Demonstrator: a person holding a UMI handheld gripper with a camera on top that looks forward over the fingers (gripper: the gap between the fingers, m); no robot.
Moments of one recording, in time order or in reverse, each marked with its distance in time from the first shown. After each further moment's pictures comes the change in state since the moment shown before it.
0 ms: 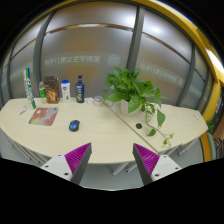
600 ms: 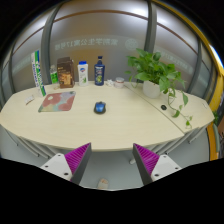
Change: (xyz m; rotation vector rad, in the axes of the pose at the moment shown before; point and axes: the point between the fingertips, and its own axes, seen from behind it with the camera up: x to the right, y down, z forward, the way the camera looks) arm -0.161 0.080 0.026 -0.118 -0.055 0.030
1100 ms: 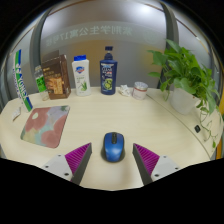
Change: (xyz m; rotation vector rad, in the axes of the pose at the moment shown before) arm -0.067 -0.117 0.247 0.032 -0.076 0.004
